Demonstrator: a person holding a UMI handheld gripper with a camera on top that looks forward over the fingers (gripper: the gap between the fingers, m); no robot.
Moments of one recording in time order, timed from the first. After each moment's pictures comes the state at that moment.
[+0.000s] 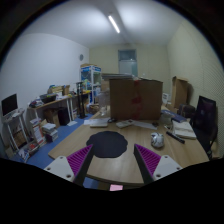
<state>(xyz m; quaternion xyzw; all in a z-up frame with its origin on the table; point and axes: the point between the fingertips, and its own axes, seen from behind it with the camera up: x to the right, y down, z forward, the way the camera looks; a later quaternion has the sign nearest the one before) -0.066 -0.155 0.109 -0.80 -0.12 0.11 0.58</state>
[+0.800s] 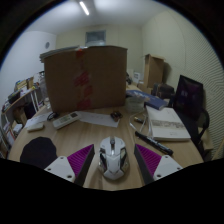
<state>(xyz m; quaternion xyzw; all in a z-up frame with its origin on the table) 0.092 0.083 0.020 -0.87 0.00 0.01 0.50</state>
